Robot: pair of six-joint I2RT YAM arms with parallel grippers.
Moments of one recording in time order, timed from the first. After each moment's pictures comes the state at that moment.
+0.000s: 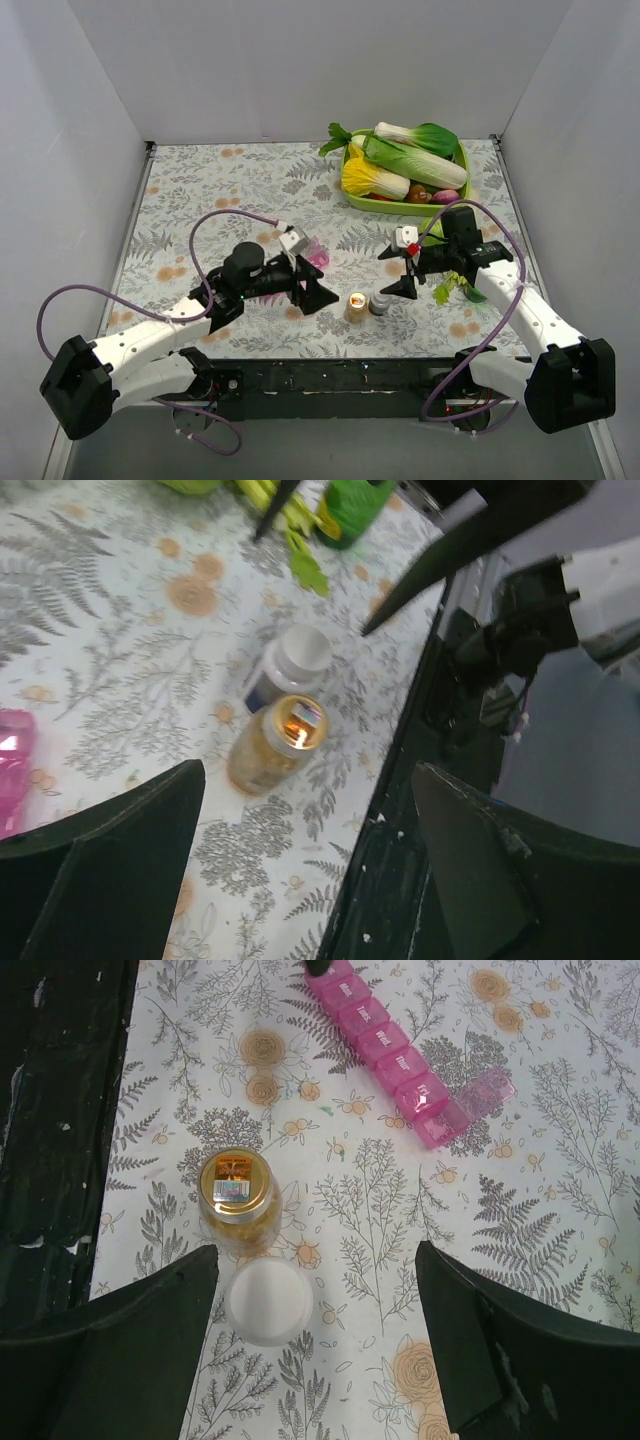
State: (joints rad) left arm -0.71 1.00 0.54 0.24 0.51 -0.36; right arm 0.29 1.11 0.78 -0.60 -1.07 -0.99
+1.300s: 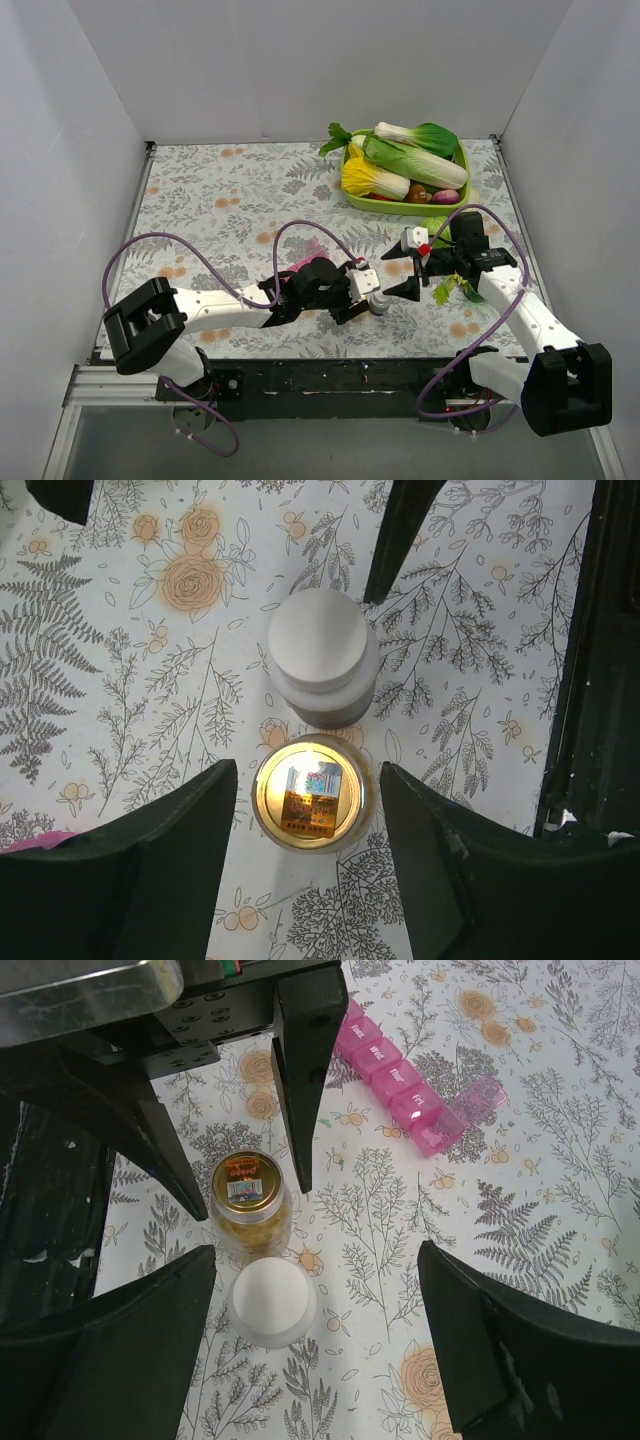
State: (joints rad) left arm -1.10 1.47 0.74 0.24 0.14 0.20; right arm 0.21 1.09 0.70 -0.52 -1.18 -0.97
